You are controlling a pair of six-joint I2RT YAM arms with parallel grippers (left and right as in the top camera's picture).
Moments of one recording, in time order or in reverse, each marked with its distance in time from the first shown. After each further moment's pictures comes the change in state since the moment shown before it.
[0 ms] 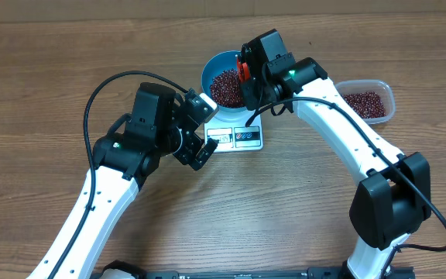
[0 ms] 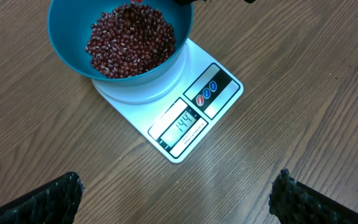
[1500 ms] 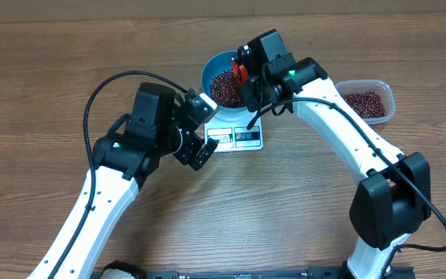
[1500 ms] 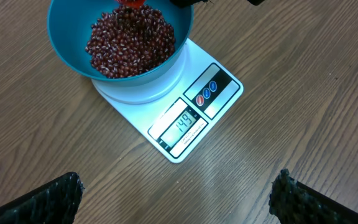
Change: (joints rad) left arm 0.000 0.000 0.000 0.000 0.000 0.000; right arm -0.001 0.000 0.000 0.000 -0.020 -0.097
